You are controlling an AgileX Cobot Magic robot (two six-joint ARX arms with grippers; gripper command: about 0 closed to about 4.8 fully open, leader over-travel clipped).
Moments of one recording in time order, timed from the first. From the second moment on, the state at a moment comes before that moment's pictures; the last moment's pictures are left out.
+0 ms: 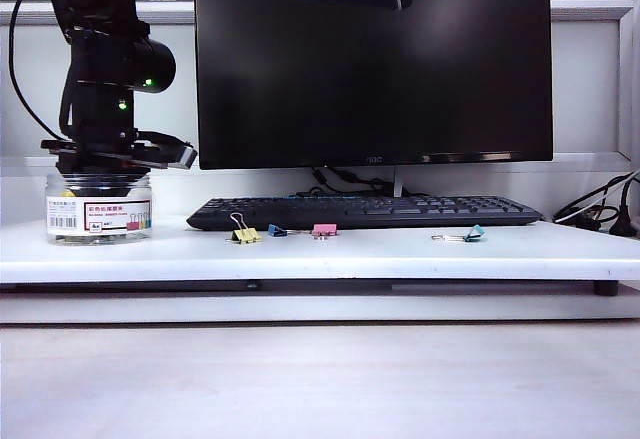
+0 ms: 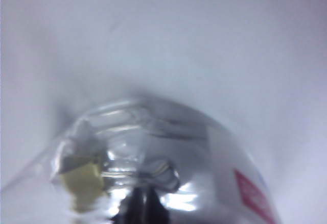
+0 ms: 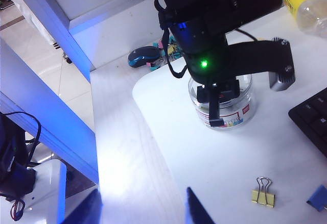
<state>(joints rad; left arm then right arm) -0.22 2.14 1.91 -1.17 -0.10 0.28 0.46 1.57 1.43 -0.37 -0.89 -0.11</state>
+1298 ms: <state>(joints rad) -0.22 2.07 1.91 -1.19 -0.03 0.82 0.46 1.59 1.43 -0.37 -0.88 -0.11</state>
